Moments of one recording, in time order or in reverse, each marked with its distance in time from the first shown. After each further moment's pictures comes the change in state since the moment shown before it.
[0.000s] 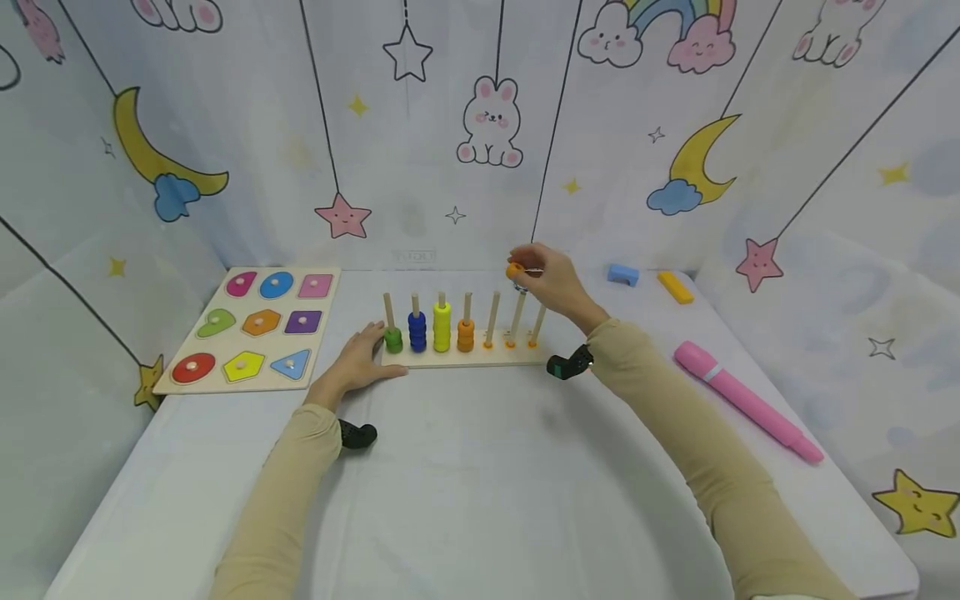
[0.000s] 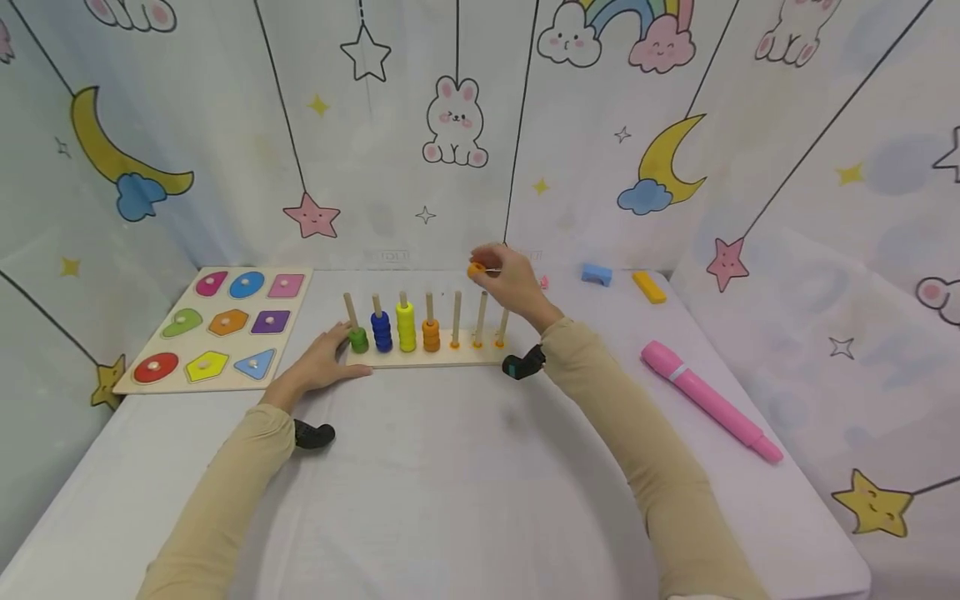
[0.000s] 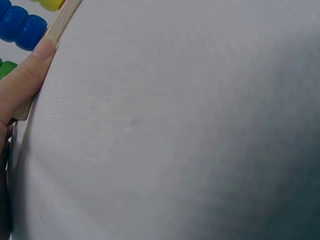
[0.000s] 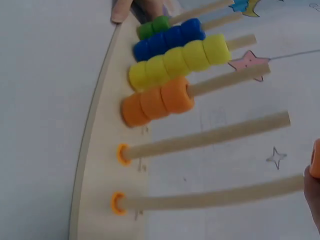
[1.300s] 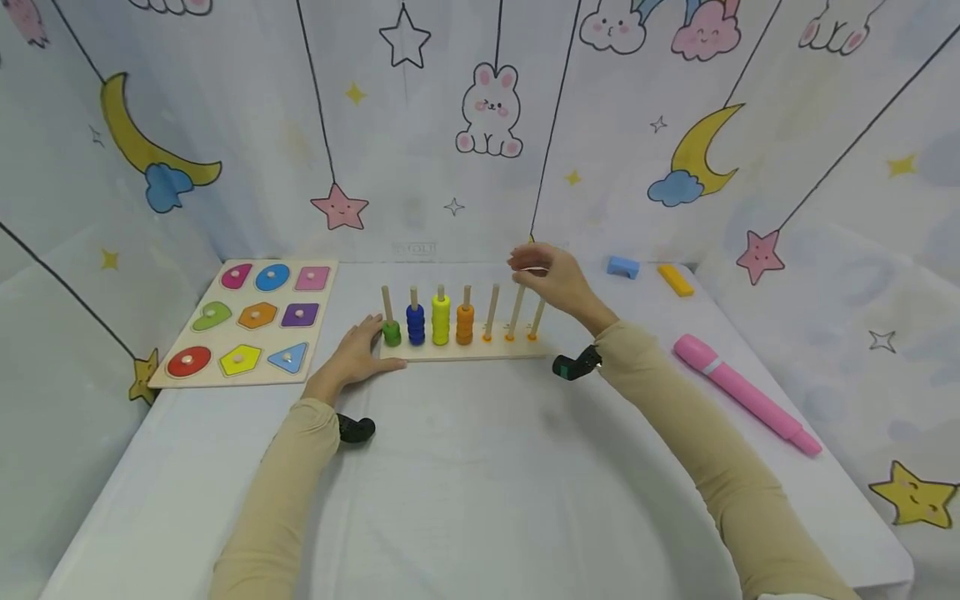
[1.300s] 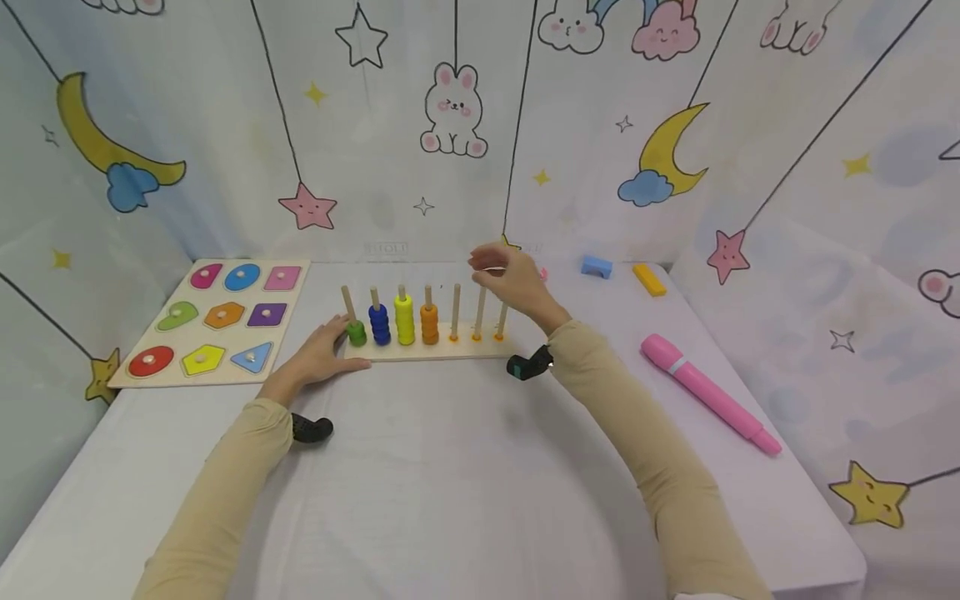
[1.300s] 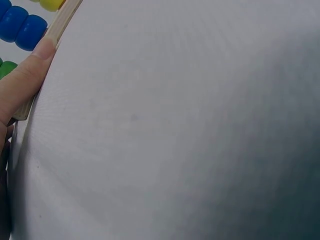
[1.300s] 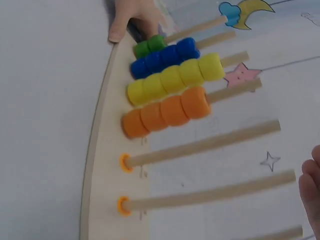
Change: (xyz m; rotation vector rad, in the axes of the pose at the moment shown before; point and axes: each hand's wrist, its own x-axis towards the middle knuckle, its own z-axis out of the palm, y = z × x) left_hand 0.002 0.001 -0.001 -0.020 -0.001 -0.006; right_hand -0.012 -0.006 -0.004 0.112 -0.036 0.005
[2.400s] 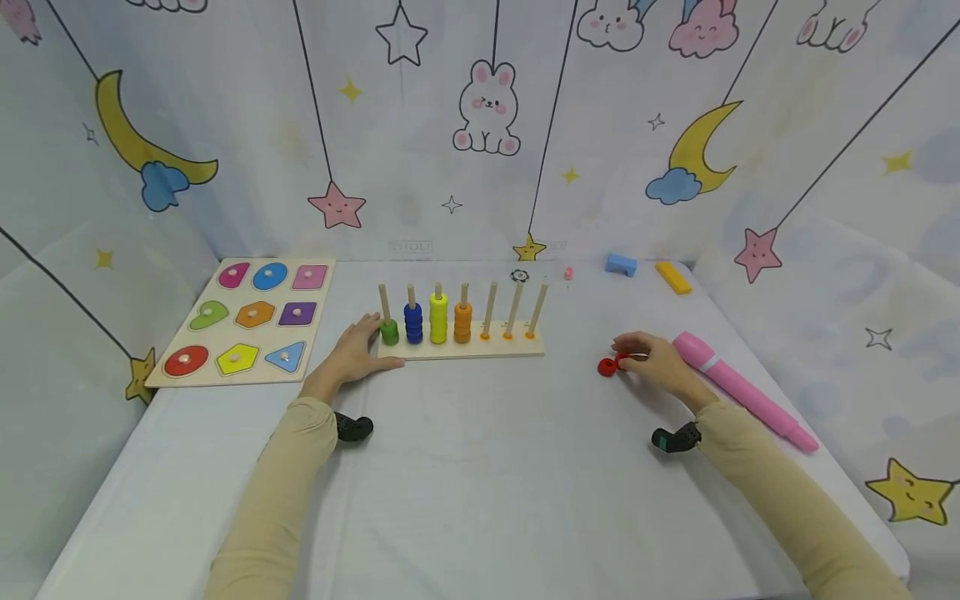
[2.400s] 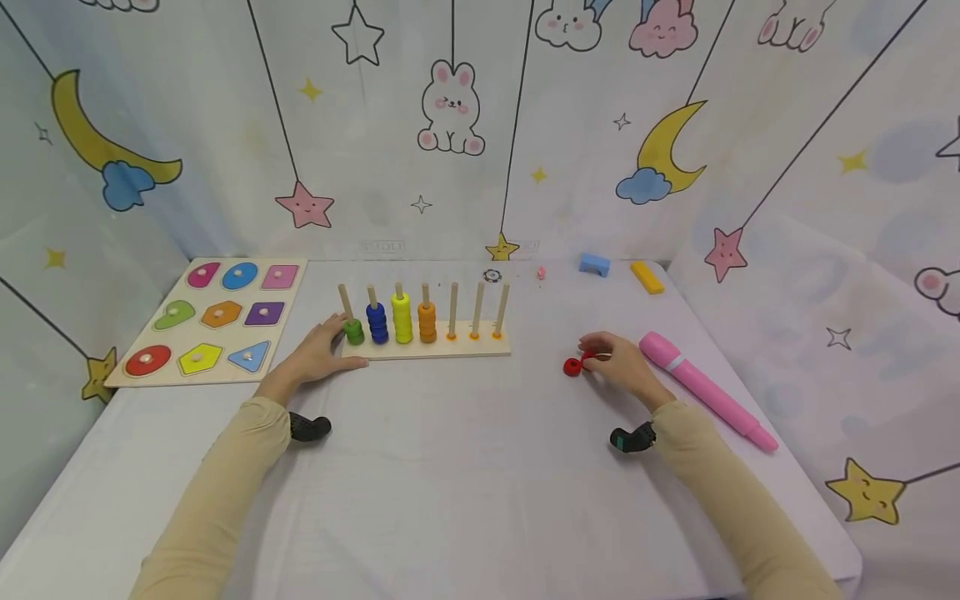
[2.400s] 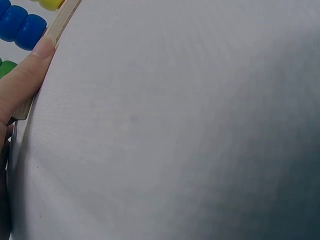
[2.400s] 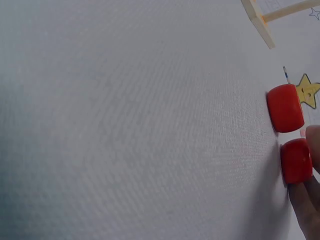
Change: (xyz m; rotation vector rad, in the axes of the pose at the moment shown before) left_hand -0.001 0.001 -0.001 0.018 0.000 0.008; right_hand -0.161 0.105 -0.089 -0.135 -0.136 0.387
